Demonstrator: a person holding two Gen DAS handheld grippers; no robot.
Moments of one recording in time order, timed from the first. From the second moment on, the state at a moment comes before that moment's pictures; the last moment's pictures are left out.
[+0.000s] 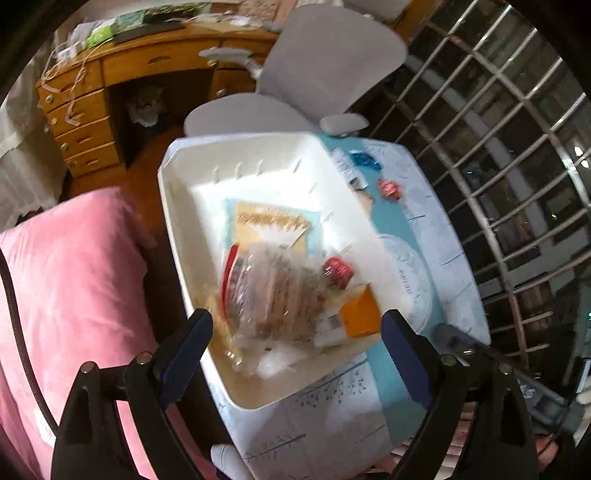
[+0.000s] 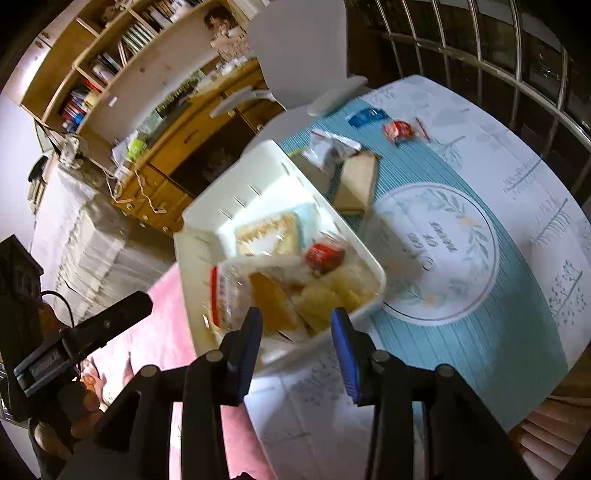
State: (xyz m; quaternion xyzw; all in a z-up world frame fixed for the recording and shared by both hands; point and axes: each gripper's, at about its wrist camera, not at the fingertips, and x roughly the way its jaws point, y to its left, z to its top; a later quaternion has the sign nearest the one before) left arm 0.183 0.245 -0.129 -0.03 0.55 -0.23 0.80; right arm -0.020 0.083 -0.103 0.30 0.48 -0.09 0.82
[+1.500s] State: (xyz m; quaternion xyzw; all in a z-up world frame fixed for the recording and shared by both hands) left arm 0.264 -0.046 -0.174 0.07 0.56 -0.16 0.81; right arm 0.092 -0.176 -0.161 0.22 0.45 0.00 0.86
